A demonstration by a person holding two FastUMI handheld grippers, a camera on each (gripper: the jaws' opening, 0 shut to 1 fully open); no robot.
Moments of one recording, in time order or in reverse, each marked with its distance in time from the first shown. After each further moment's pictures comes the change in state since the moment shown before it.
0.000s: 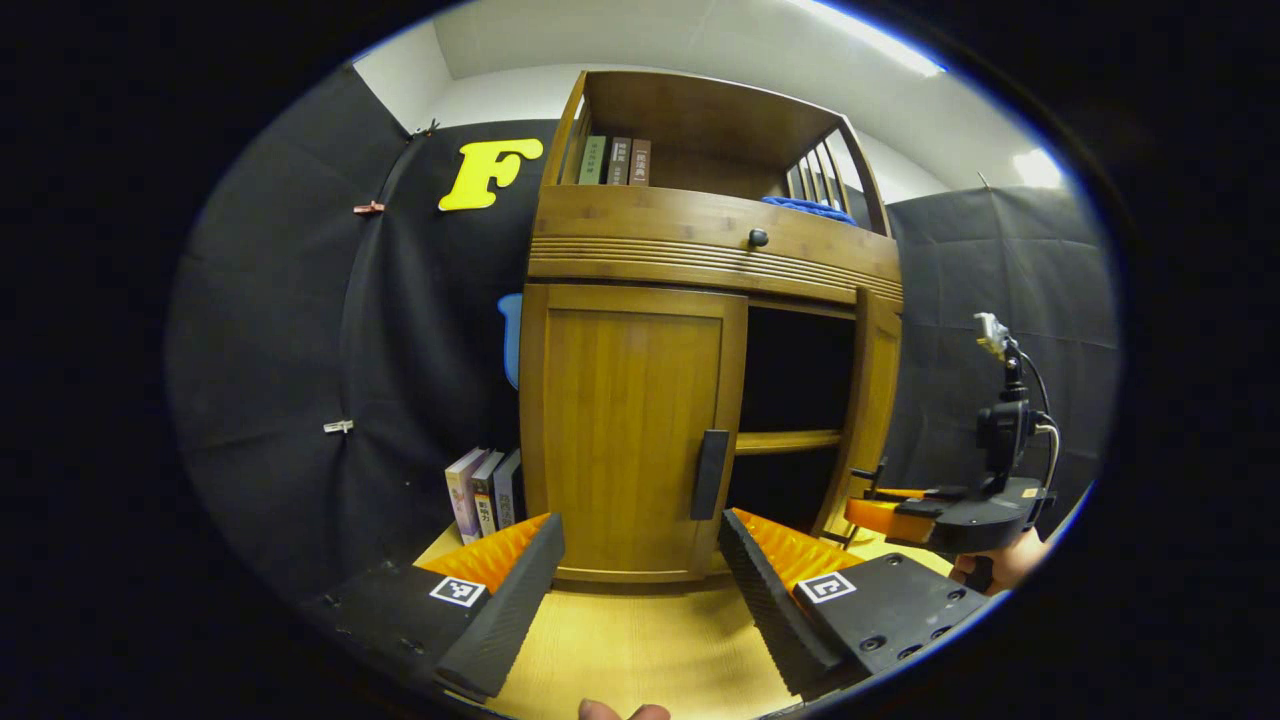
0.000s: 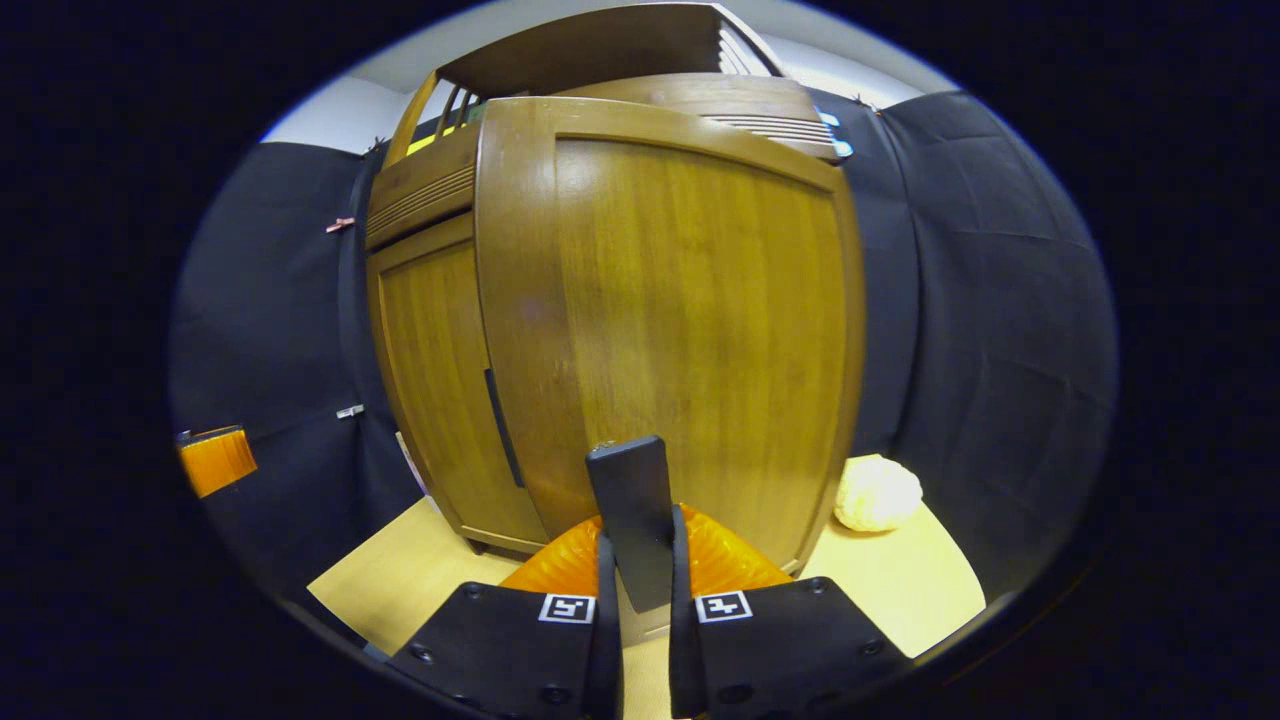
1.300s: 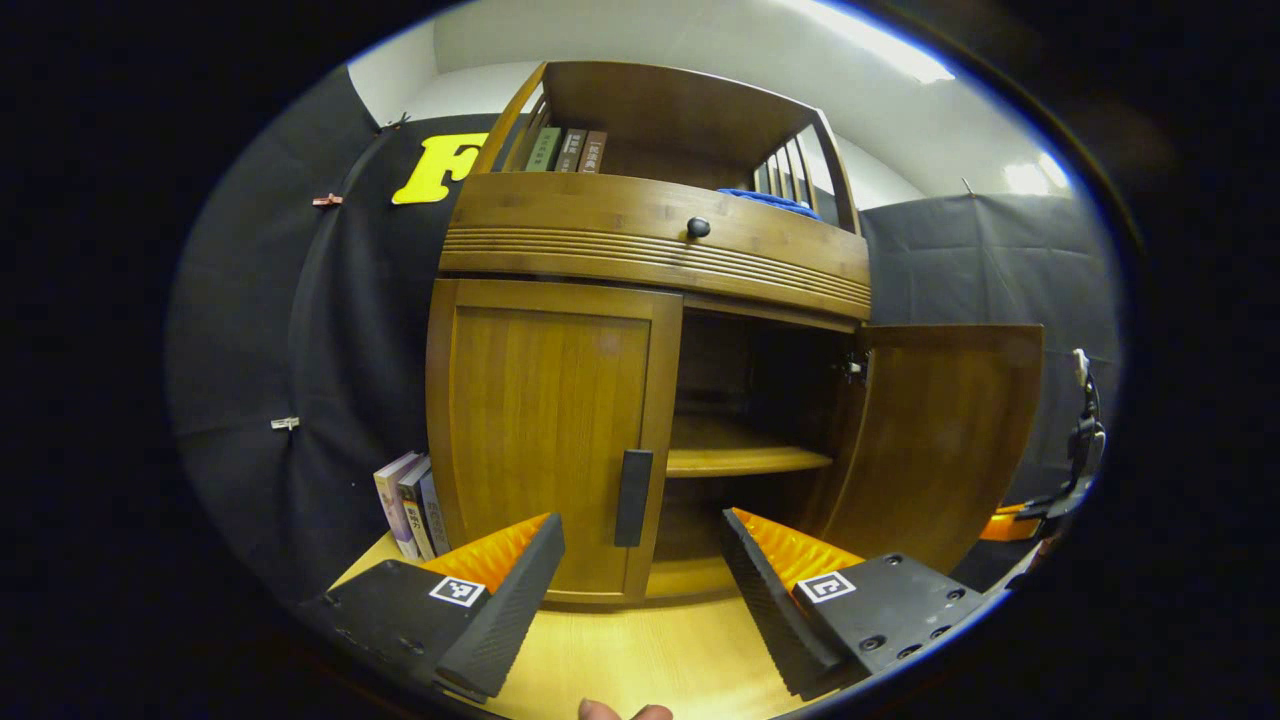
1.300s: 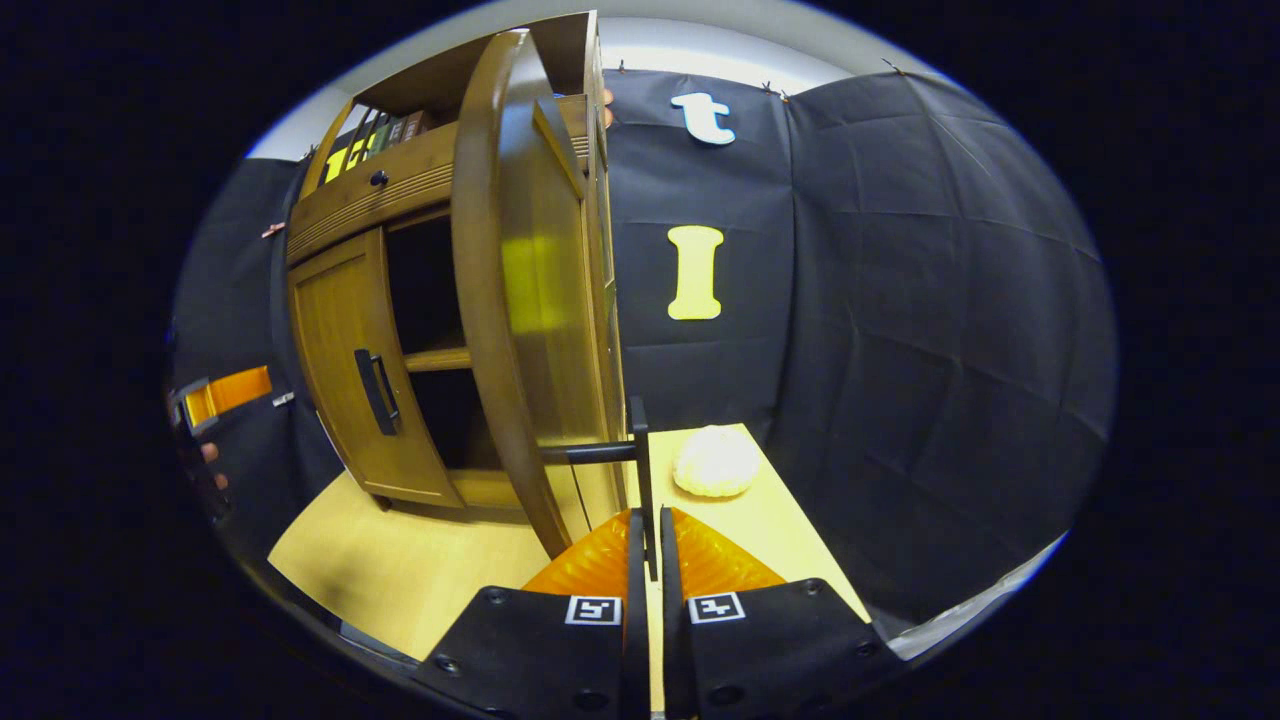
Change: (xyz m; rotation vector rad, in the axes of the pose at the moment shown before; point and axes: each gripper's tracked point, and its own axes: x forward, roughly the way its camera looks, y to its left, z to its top) left arm 0.069 -0.078 0.014 -0.040 -0.015 -0.062; right arm 0.000 -0.031 0.023 -0.021 0.073 -0.193
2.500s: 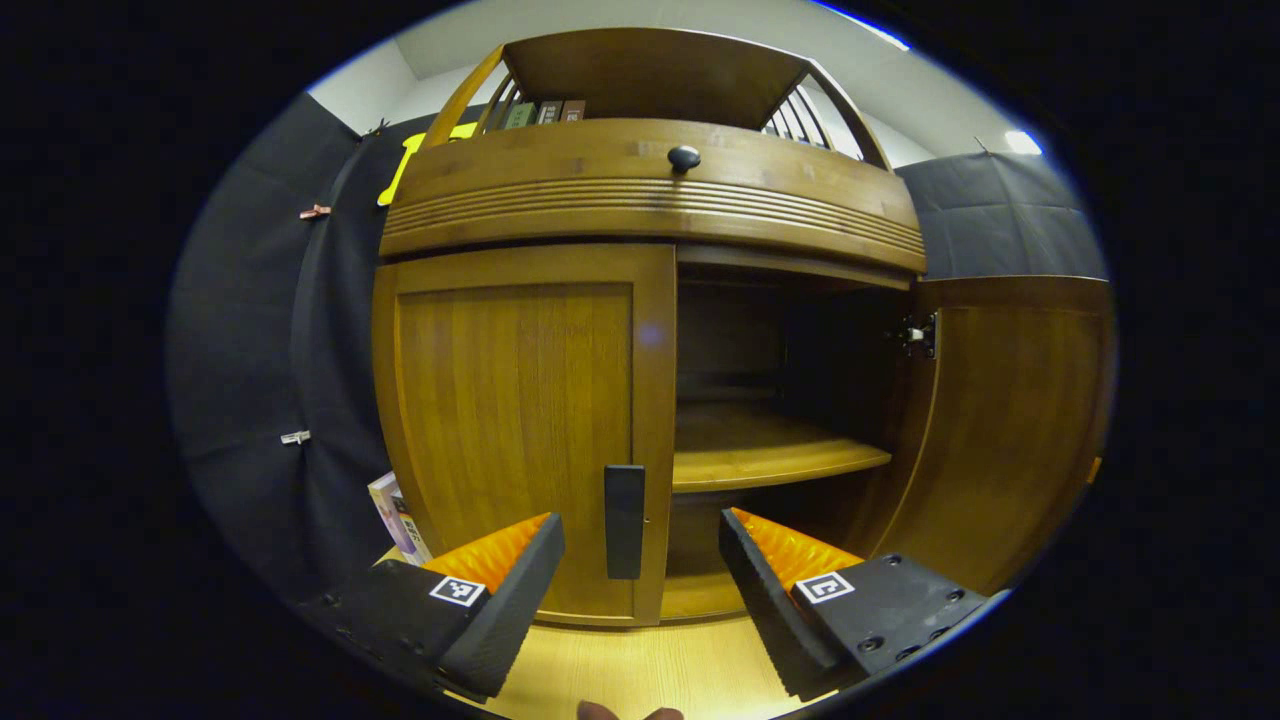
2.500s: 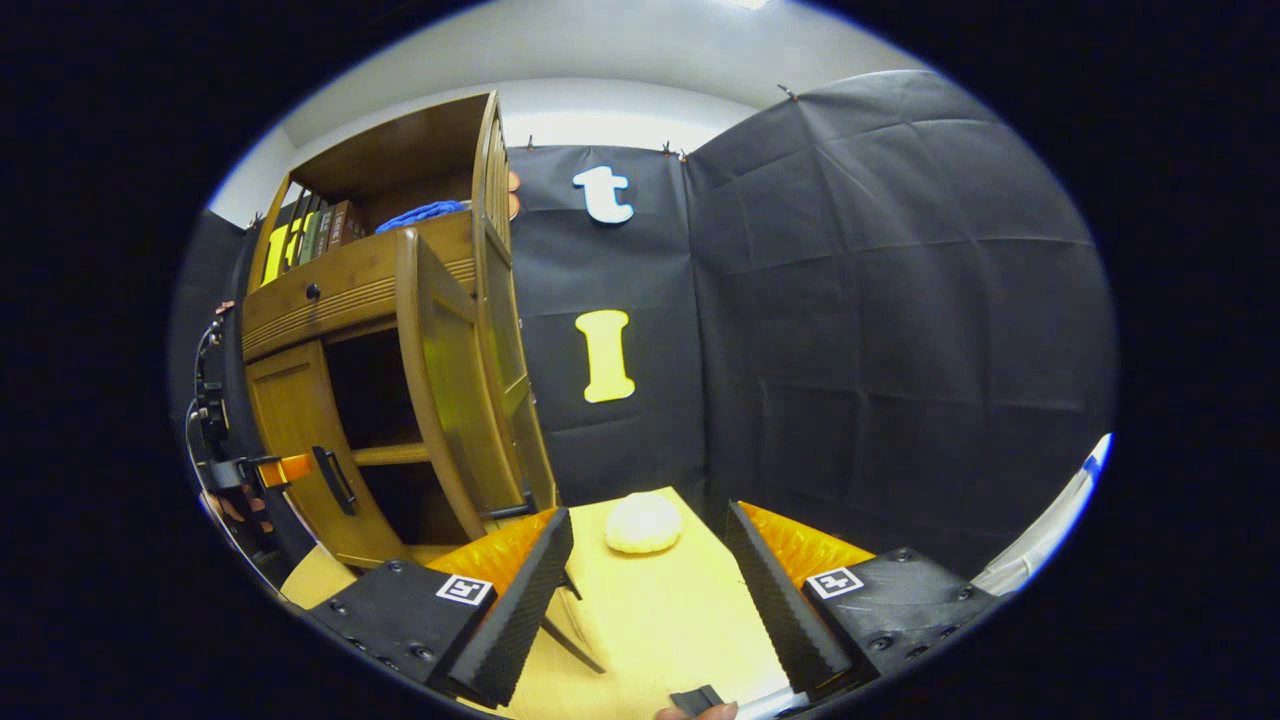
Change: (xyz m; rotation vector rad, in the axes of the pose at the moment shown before) left arm 0.101 -0.012 -0.021 0.069 0.052 0.092; right arm -0.069 -0.083 0.058 0.158 -0.284 -0.202
